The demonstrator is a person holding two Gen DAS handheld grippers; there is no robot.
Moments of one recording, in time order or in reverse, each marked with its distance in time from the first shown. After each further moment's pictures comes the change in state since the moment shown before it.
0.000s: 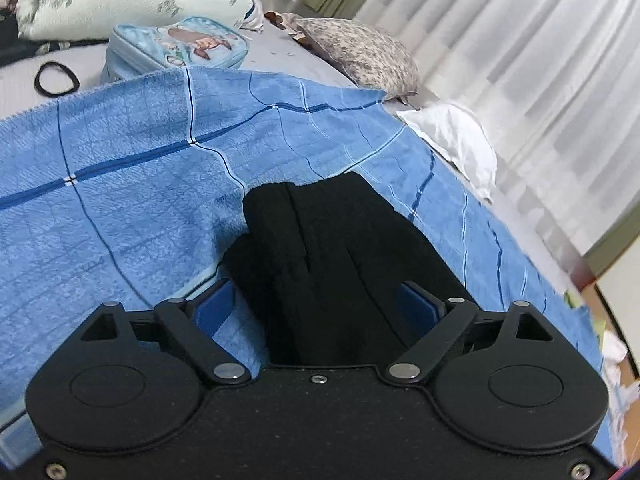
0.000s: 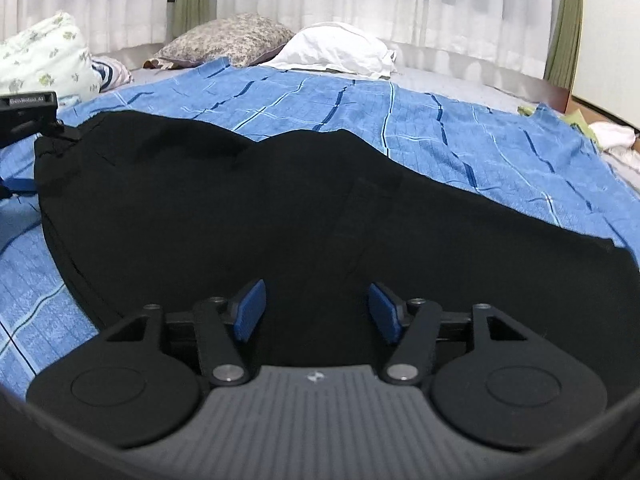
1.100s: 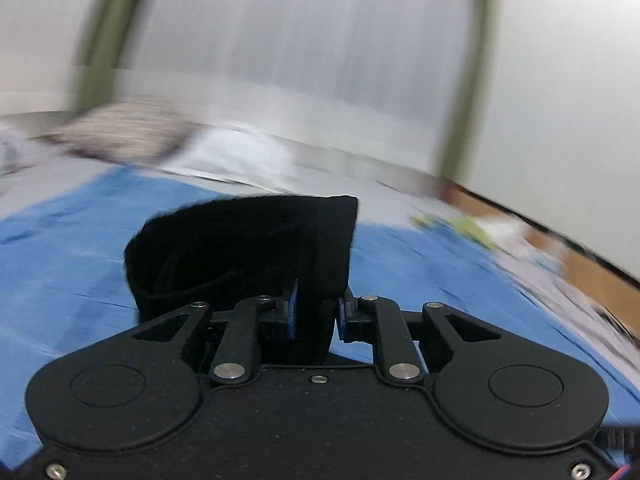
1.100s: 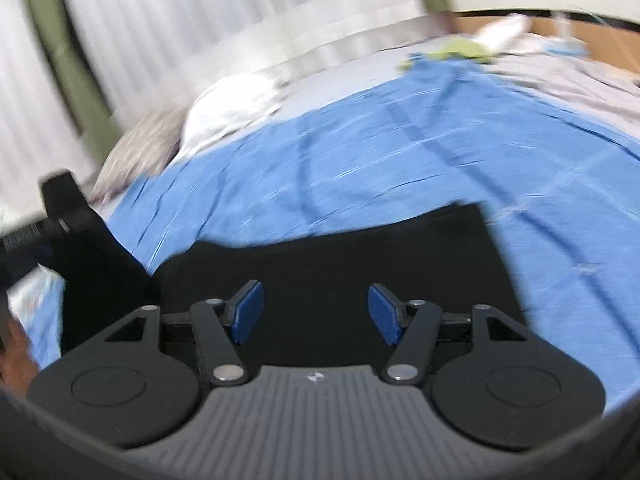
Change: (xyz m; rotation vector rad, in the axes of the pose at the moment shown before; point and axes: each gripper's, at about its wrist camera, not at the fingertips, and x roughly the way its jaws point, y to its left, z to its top) left arm -0.080 -0.272 -0.126 0.640 -0.077 -0.411; right arm -0.090 -0.195 0.016 0.550 -0.072 -0.008
